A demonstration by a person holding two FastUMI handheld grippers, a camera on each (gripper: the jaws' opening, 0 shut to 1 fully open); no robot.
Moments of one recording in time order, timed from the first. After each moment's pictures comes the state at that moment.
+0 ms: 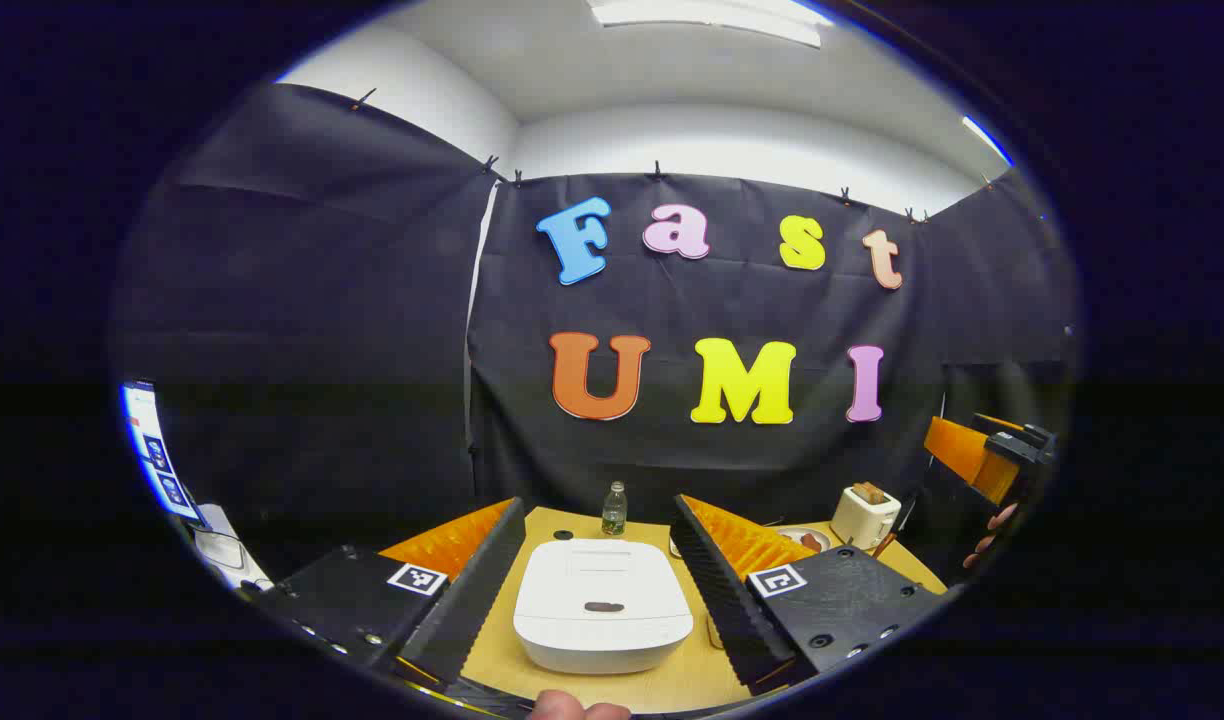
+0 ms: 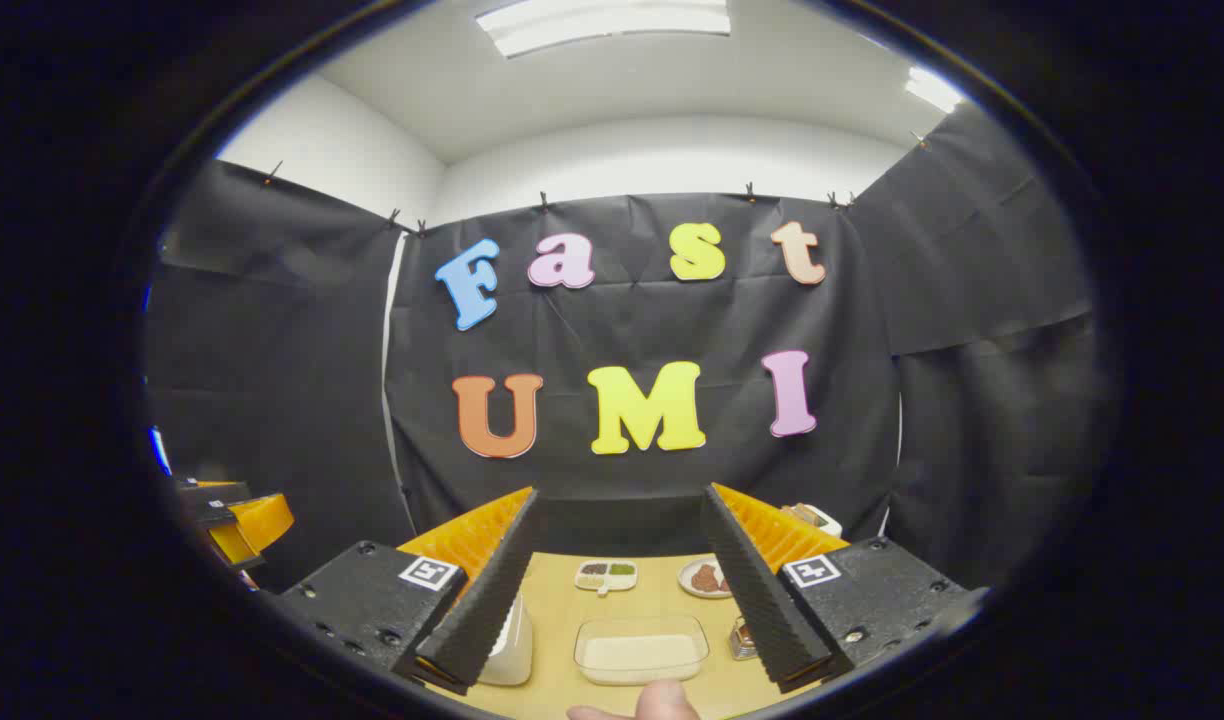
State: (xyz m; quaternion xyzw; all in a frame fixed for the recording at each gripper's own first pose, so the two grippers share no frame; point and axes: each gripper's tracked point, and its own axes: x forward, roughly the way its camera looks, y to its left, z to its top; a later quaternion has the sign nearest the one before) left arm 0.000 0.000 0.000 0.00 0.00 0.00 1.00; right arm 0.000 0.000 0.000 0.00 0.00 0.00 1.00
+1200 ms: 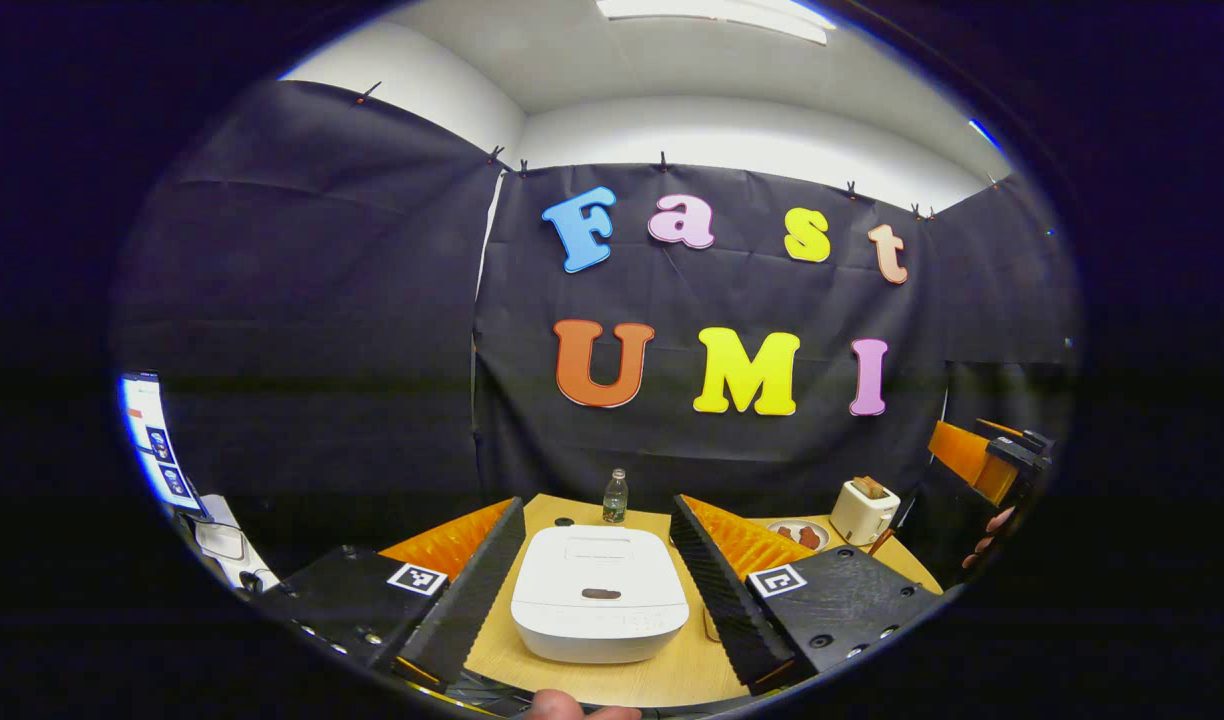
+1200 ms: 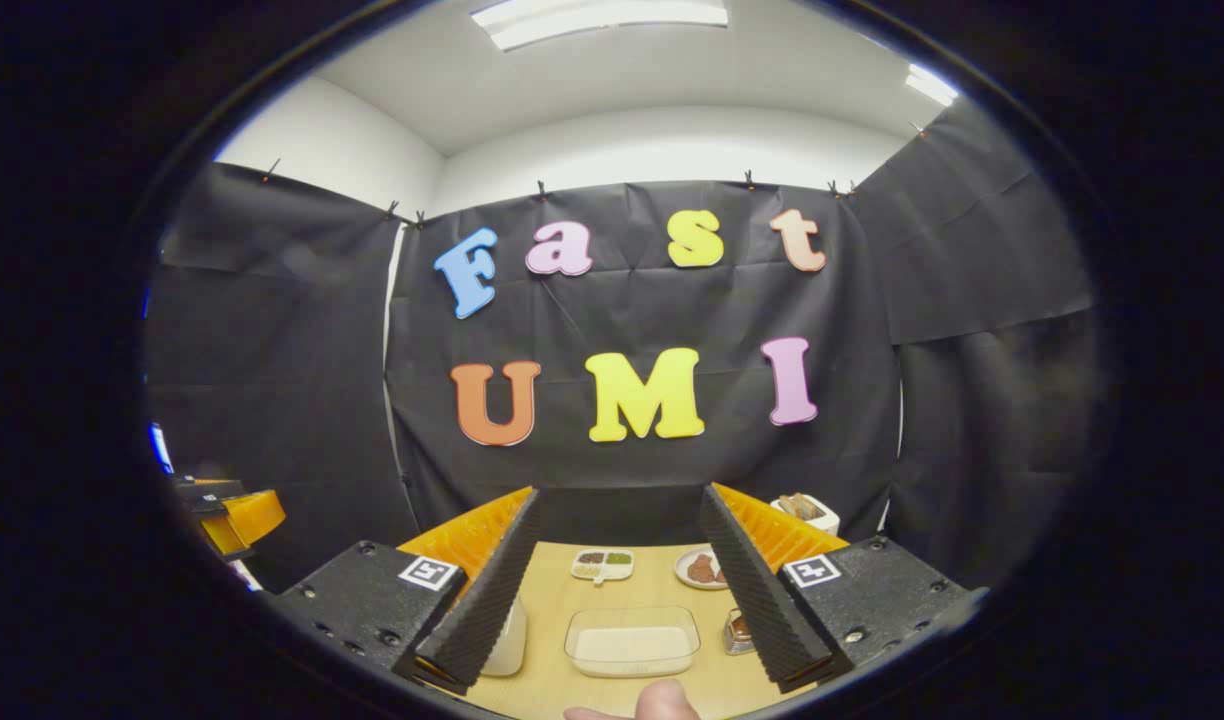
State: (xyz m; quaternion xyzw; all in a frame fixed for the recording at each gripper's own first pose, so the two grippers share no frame) left arm -0.006 -0.004 -0.015 0.00 0.02 0.01 1.00; right arm 0.001 -0.015 -0.016 0.00 0.02 0.01 1.00
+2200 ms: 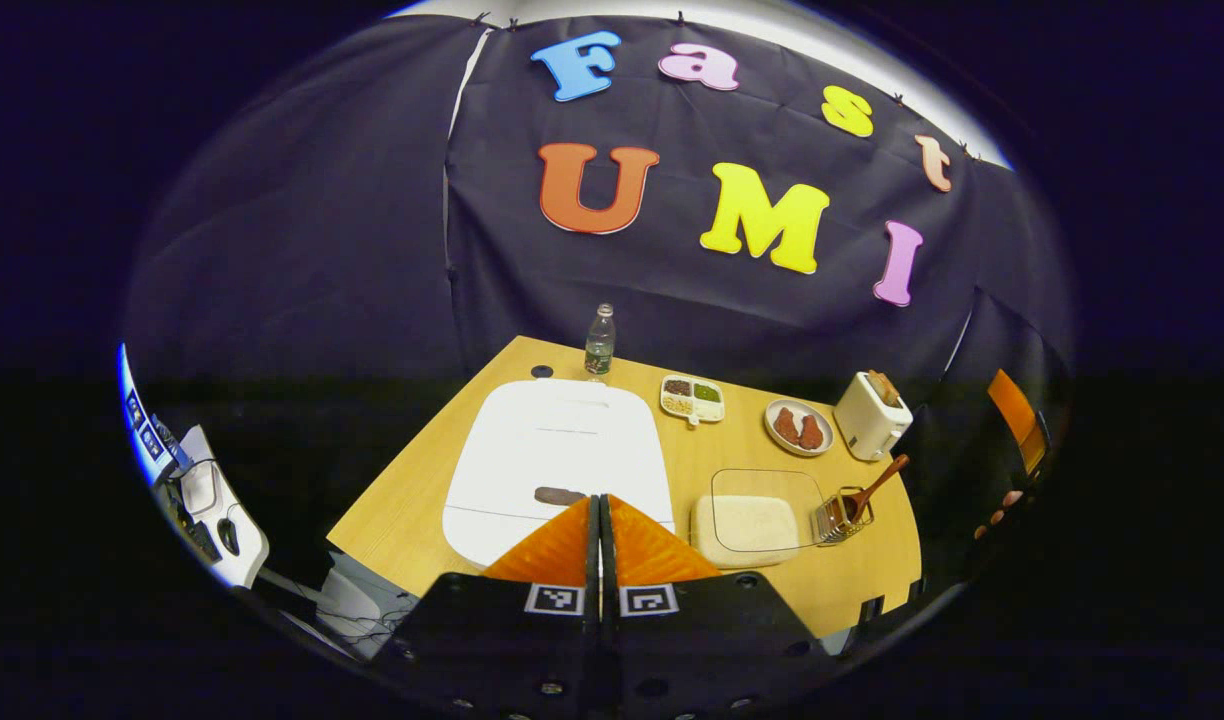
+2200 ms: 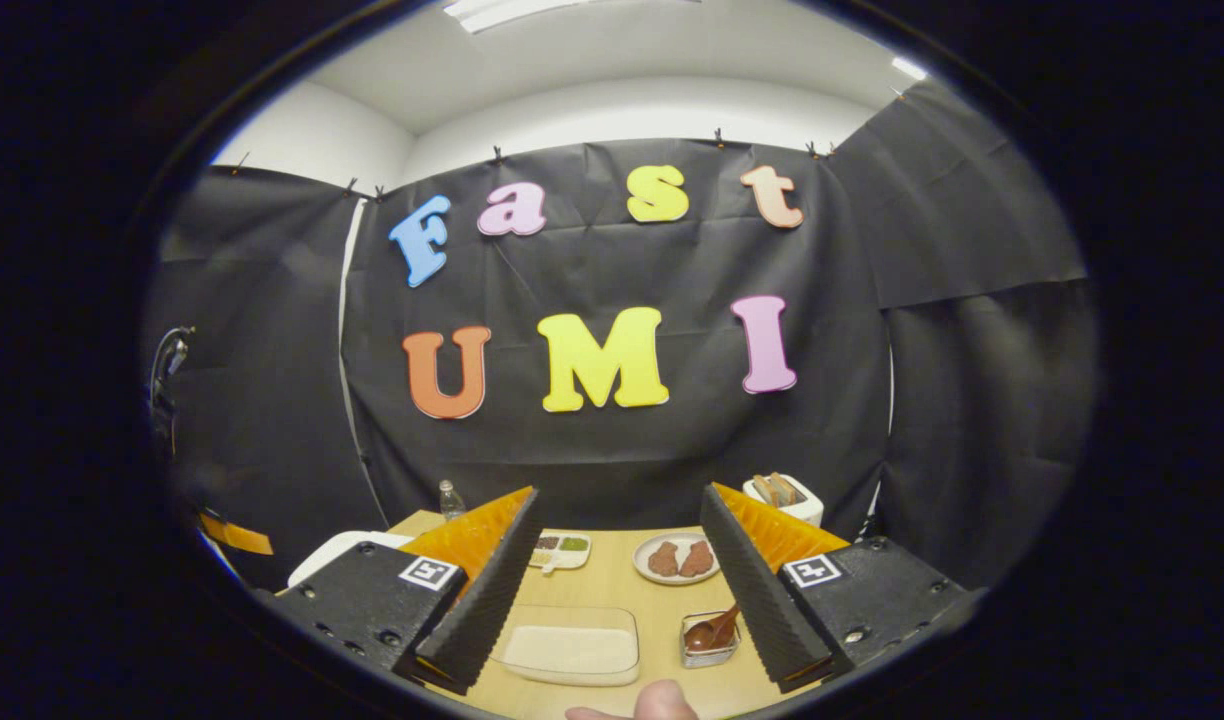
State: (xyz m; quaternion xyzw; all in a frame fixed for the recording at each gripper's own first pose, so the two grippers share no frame) left arm 0.055 -0.033 -0.145 -0.04 0.31 -0.01 0.95; right arm 0.088 -0.117 -0.082 0.01 0.07 -0.02 1.00
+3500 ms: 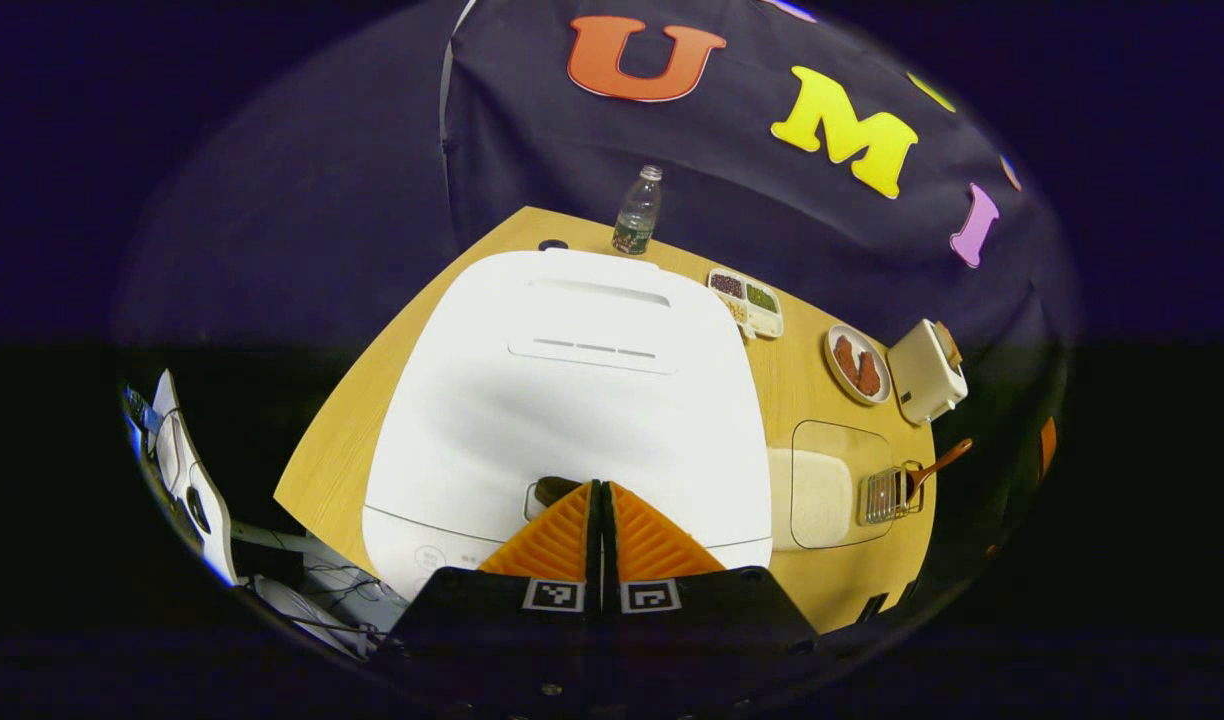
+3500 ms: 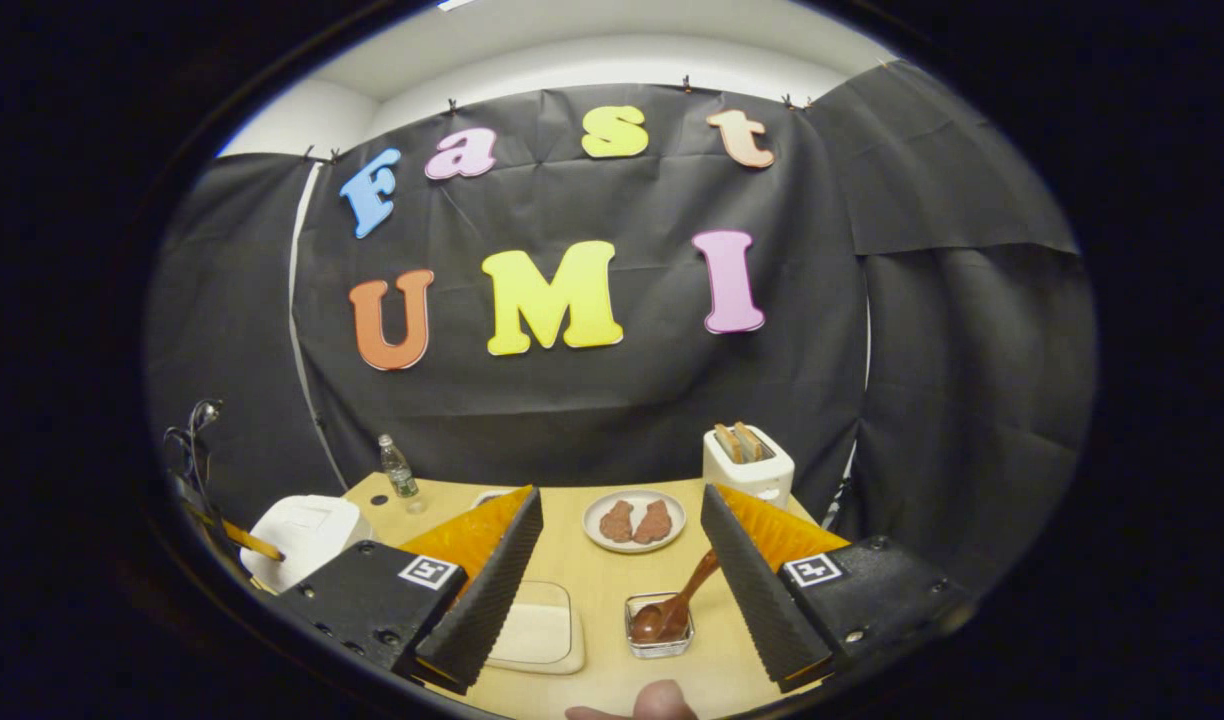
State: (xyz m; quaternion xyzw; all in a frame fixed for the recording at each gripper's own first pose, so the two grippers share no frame) left arm 0.125 -0.006 -0.266 -0.09 0.45 0.01 0.89; right arm 0.128 -0.184 -0.151 0.02 0.14 -0.05 0.99
